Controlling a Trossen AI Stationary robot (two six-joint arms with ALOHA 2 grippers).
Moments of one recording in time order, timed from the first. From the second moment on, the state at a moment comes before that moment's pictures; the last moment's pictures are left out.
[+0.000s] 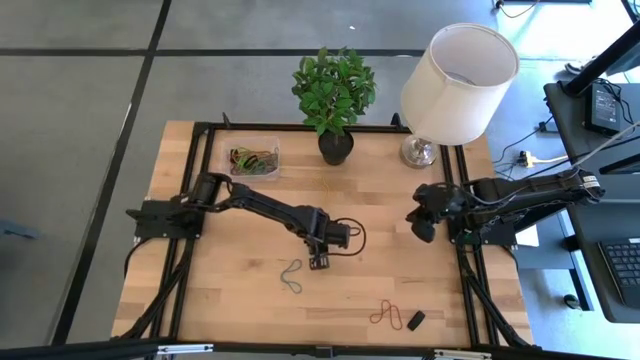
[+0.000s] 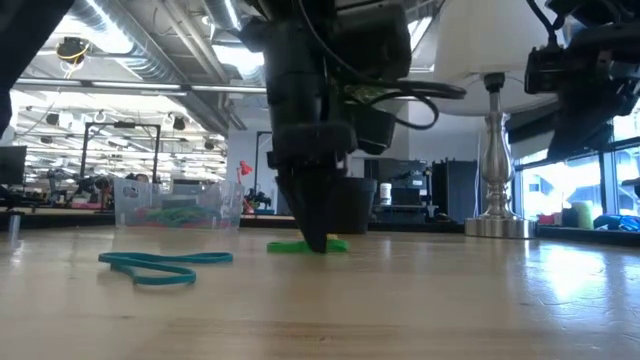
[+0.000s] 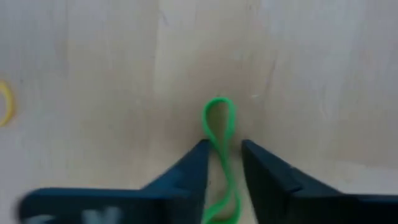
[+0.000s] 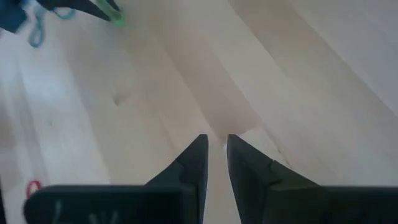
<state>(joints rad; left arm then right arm) -0.15 2.17 1.59 -0.79 -0.08 -0.29 0.12 0.69 0.50 -0.73 0.09 0.71</state>
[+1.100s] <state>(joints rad) 0.66 1.56 1.15 -0.87 -0.10 -0.05 0.12 0.95 0.50 -0.34 0.14 0.79</state>
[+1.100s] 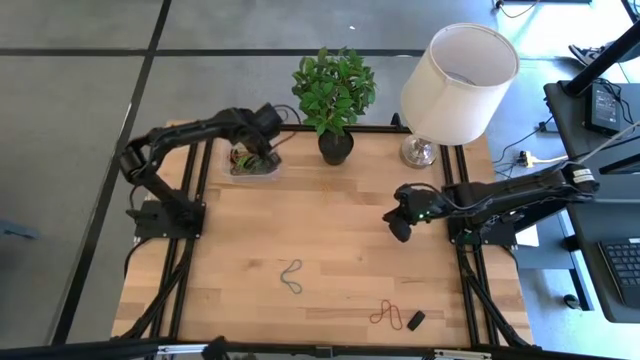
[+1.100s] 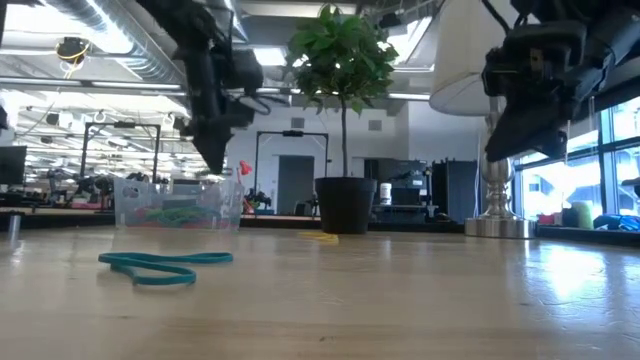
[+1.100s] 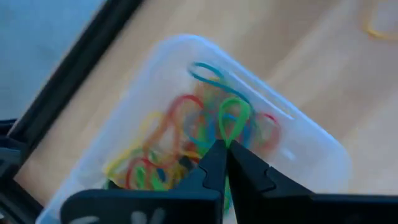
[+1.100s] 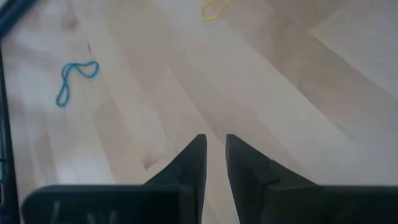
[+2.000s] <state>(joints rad) 0.48 1.53 1.22 -0.87 -0.20 -0.03 0.11 1.00 0.50 -0.52 0.14 0.80</state>
